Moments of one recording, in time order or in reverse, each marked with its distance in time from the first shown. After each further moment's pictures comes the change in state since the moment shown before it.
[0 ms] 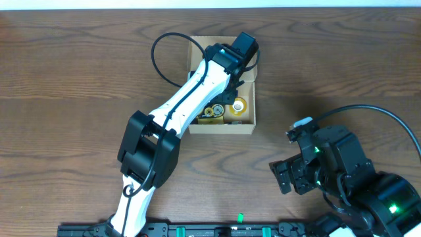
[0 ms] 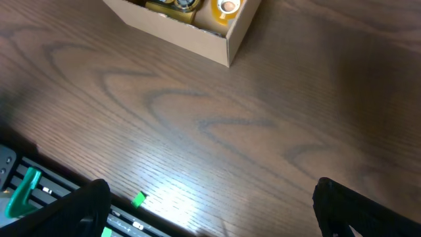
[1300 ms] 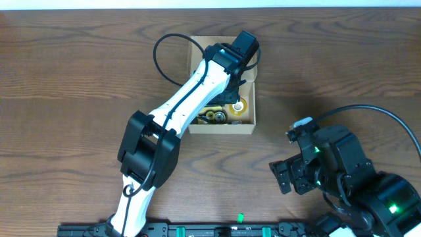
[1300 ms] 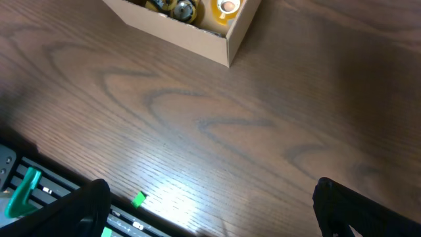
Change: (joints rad) left arm 0.001 0.000 0.000 0.032 0.056 0.033; right arm 0.000 0.000 0.000 0.000 0.000 0.000
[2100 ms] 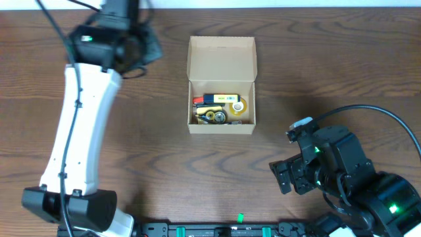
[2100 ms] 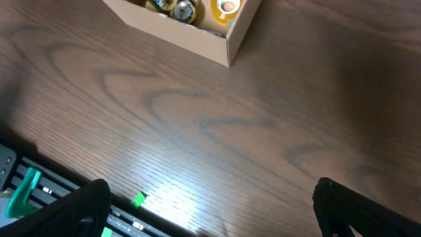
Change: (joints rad) left arm 0.491 -0.467 0.000 -0.124 0.070 1.644; right arm 0.000 0.000 0.000 0.000 0.000 0.000
